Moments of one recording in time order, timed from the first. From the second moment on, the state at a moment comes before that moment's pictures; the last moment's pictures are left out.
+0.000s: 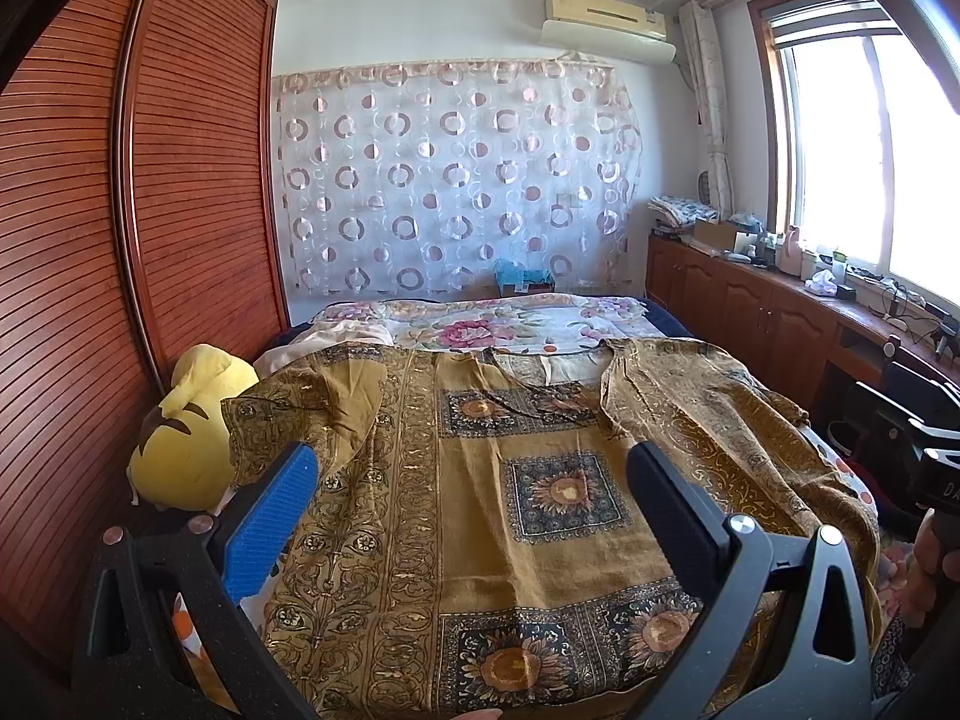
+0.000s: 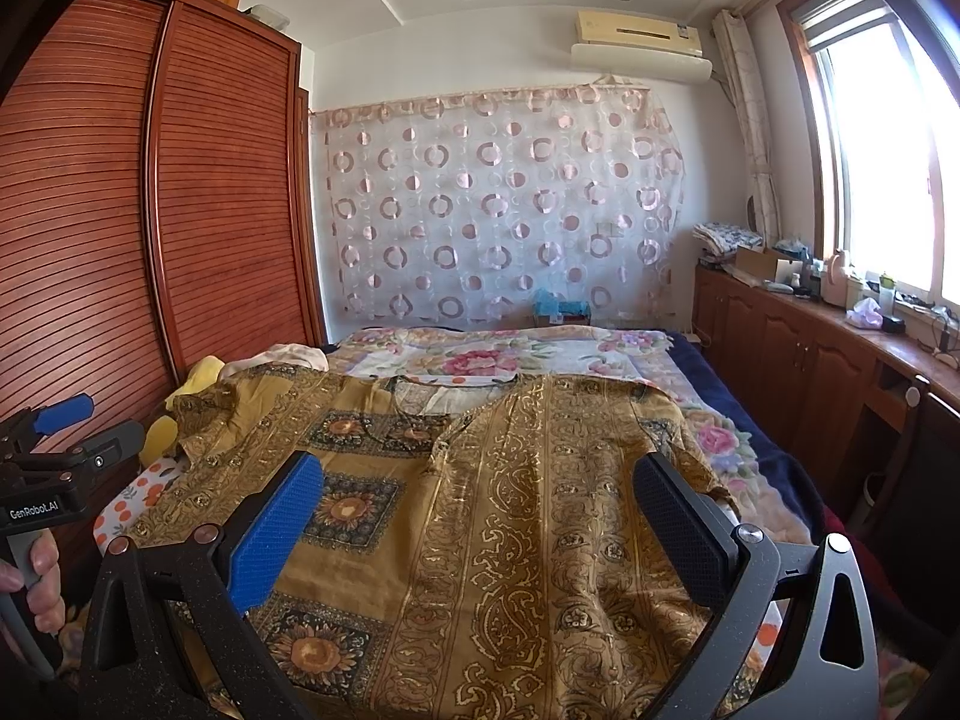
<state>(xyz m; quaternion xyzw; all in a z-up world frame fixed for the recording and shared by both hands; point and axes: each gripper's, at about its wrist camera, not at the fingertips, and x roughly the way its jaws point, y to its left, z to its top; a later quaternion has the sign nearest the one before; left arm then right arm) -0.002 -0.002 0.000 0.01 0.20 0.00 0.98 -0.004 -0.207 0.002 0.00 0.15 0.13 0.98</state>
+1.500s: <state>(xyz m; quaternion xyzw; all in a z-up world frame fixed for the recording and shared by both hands) 0.044 0.056 -0.038 0.01 0.27 0.01 0.96 0.044 -0.174 -0.001 -0.04 0.14 0.18 0.97</state>
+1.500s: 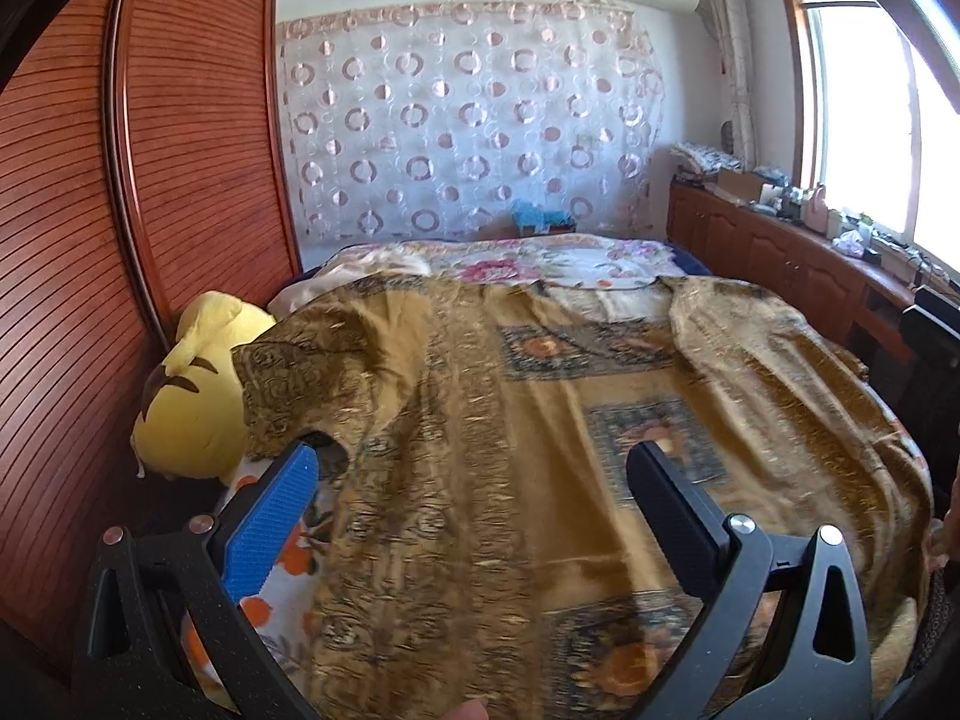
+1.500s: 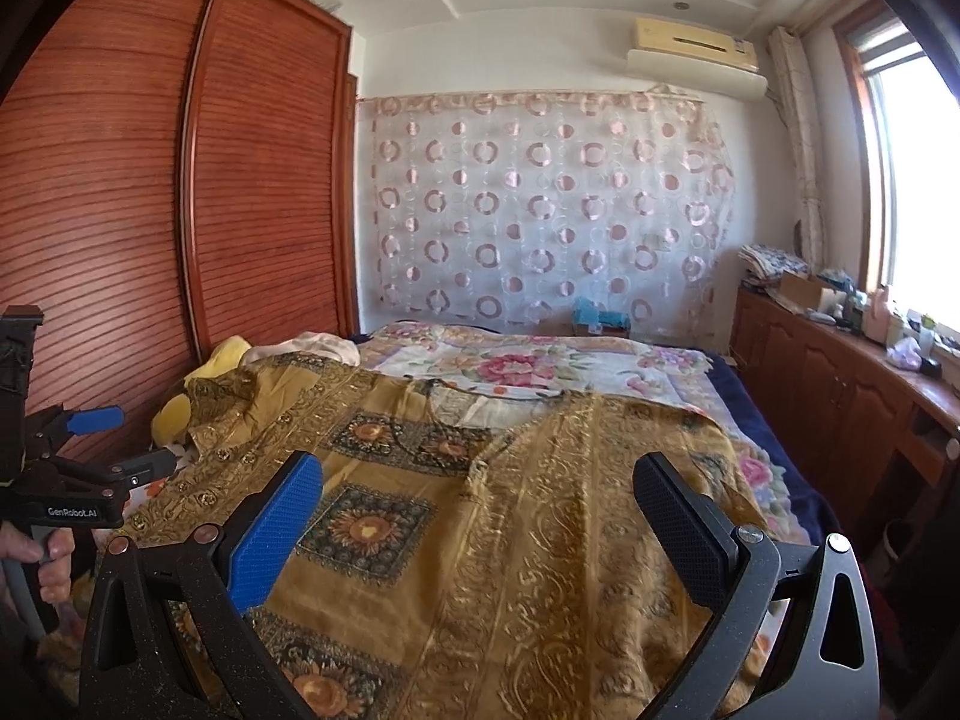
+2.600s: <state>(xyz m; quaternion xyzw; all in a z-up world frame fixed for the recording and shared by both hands) 0.155 0.225 -0.111 -0.10 0.41 0.04 0.90 0.203 -0.109 -0.038 -0.10 0.28 0.29 0.91</state>
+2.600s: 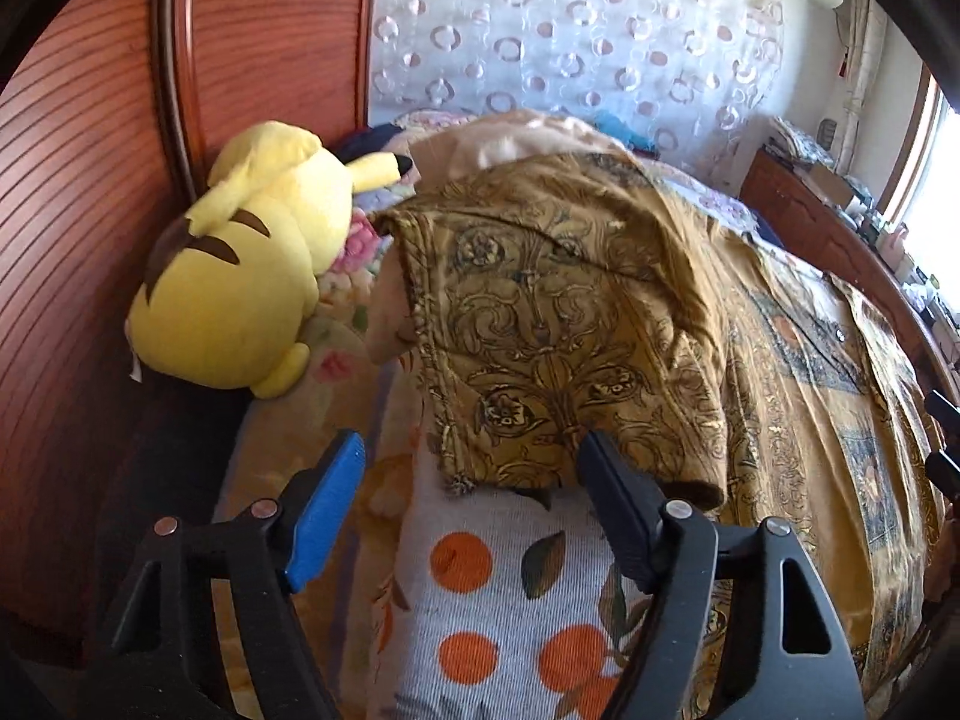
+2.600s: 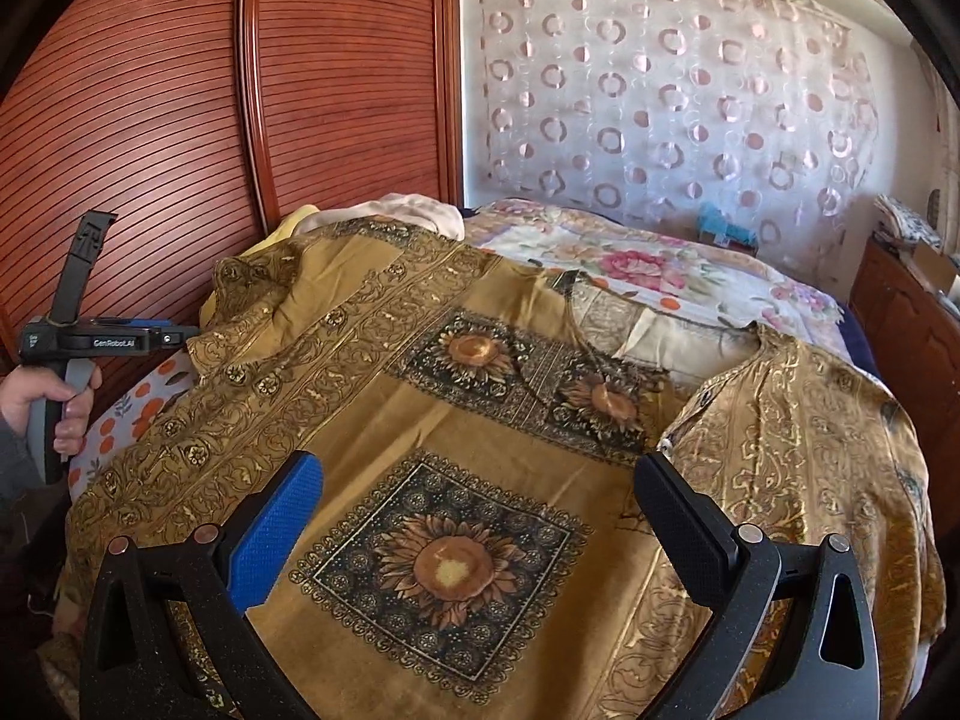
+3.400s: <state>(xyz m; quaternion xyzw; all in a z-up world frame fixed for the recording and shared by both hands) 0.151 0.212 -0.102 -0.08 0.41 0.05 0.91 0.220 -0.102 -0.046 -0.10 0.29 0.31 0.90</state>
